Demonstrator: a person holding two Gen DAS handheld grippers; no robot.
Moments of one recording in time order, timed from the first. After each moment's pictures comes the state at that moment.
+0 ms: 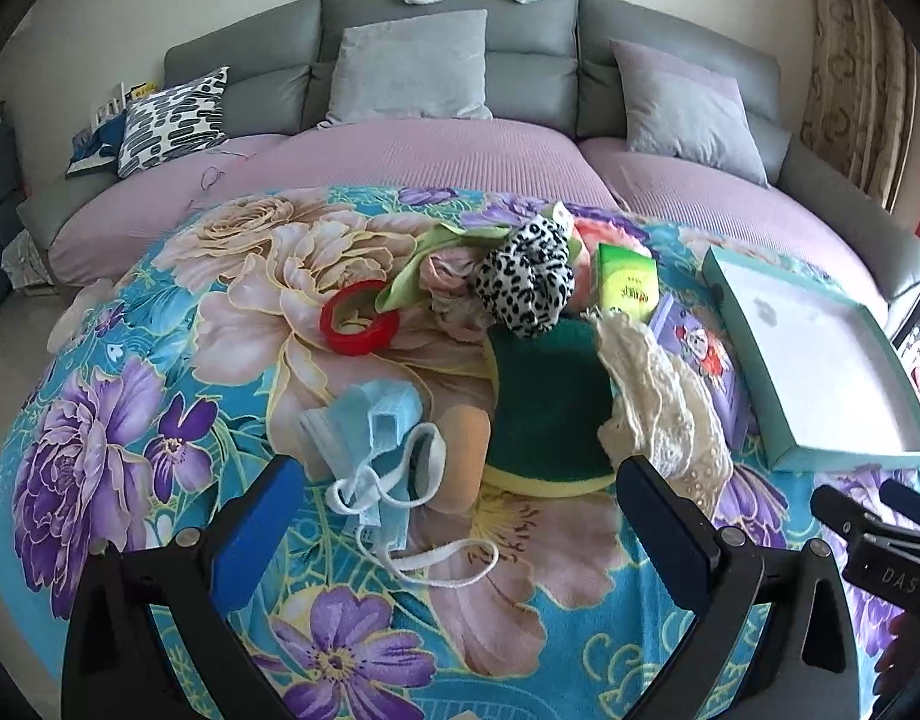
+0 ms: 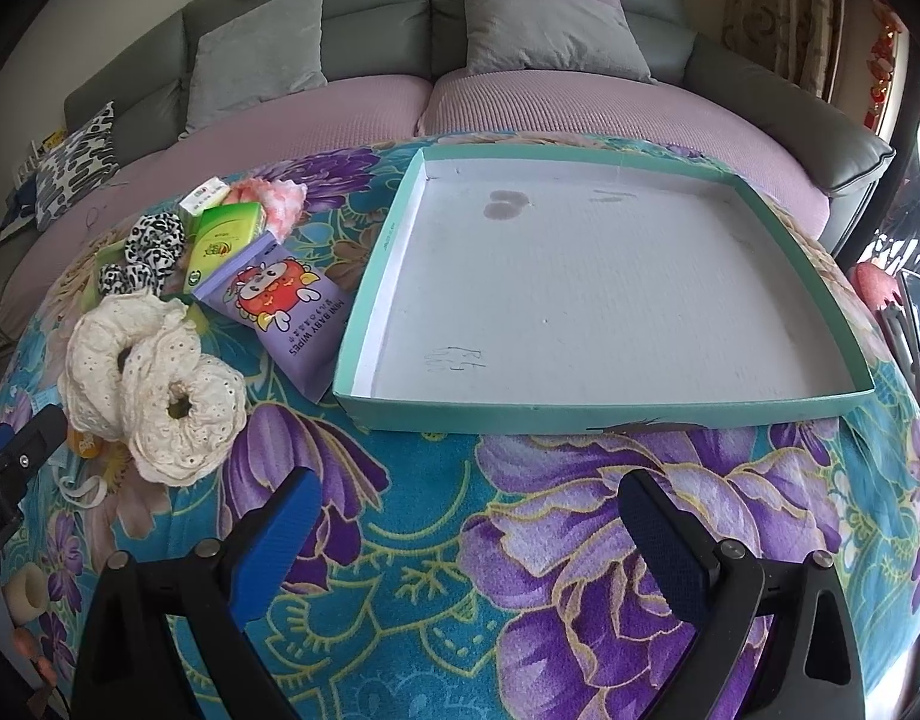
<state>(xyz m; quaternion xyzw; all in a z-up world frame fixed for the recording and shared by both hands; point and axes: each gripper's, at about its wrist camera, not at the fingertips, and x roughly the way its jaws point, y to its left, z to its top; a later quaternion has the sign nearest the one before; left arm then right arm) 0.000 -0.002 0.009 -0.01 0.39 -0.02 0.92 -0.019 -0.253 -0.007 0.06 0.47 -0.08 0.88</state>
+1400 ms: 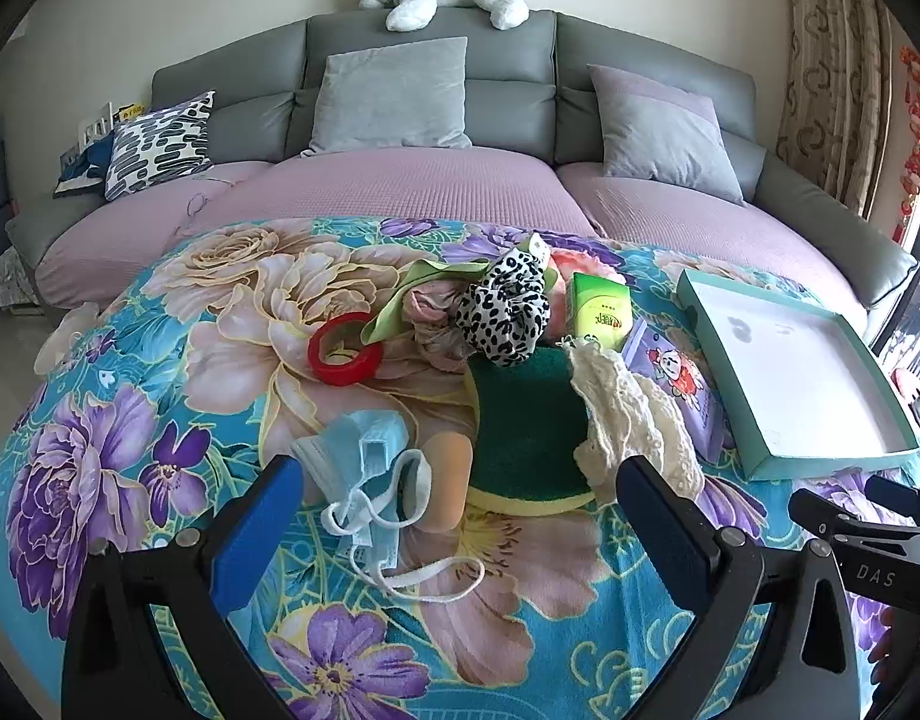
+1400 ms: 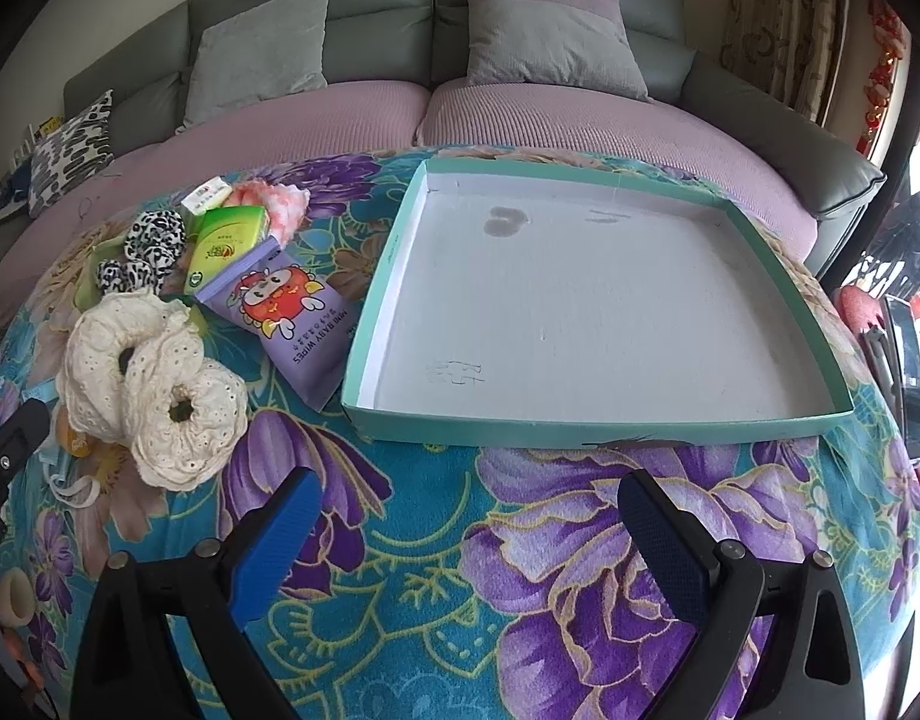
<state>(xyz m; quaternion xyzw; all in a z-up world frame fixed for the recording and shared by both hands) -0.006 -0.004 0.017 -0.01 0.37 -0.04 0.93 -0.018 -0.242 0.003 0.03 0.46 -0.10 0.88</state>
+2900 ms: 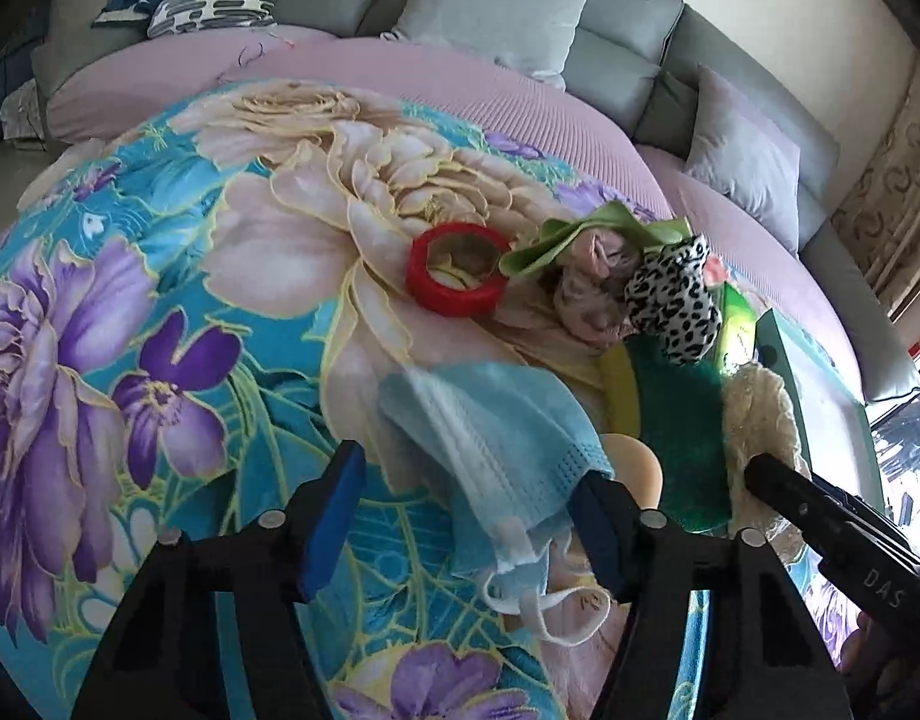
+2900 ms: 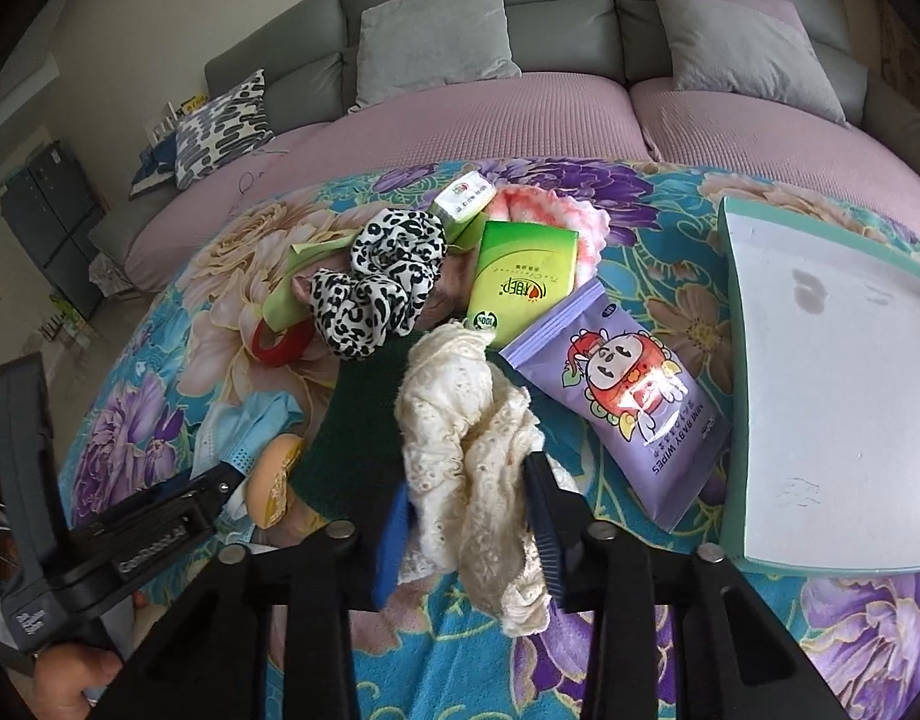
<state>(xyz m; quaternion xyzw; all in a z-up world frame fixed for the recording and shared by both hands) 0.043 0.074 -0.035 -0.16 0.46 -0.02 0.88 0.049 -0.147 -0.003 0.08 0.46 0.11 0.88</state>
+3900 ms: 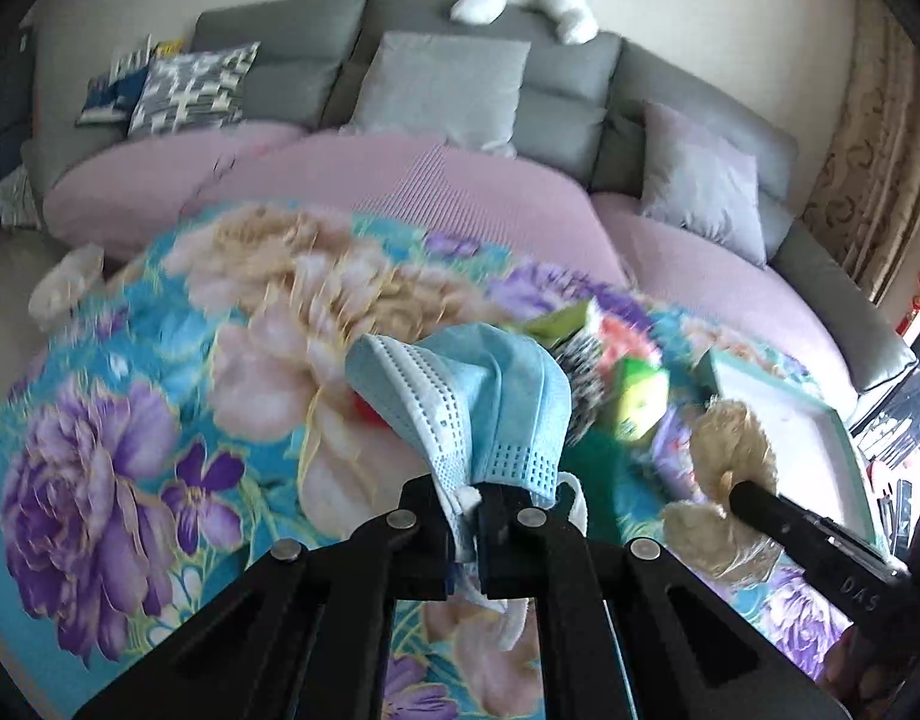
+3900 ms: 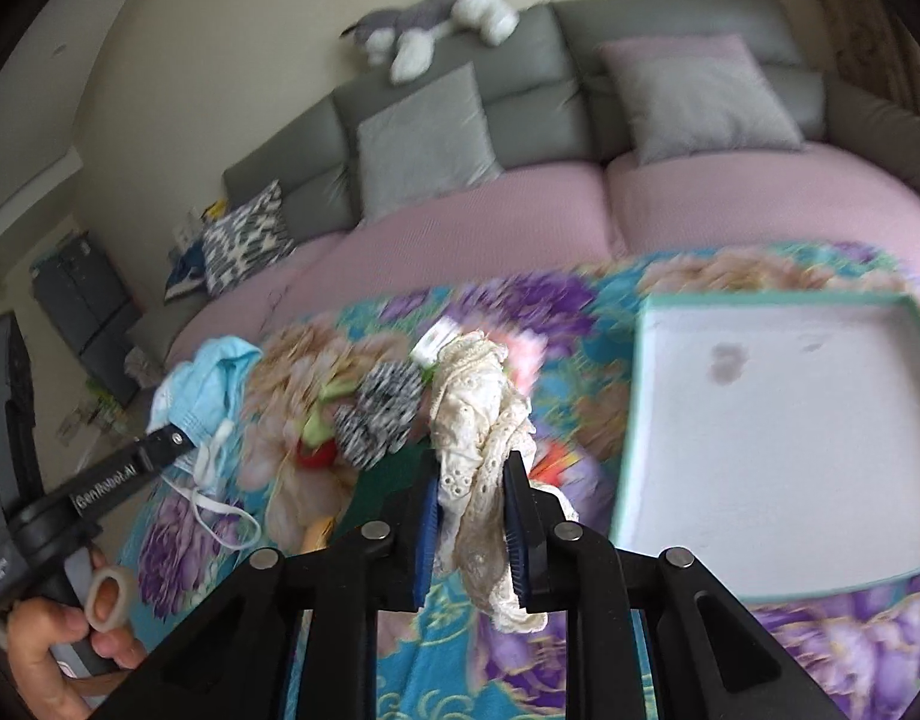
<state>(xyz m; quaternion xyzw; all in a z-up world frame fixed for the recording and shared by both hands) 0.027 0.038 0.056 -0.09 0.38 -0.03 0.92 0.013 -0.218 0.069 0.15 0.36 0.11 0.92</state>
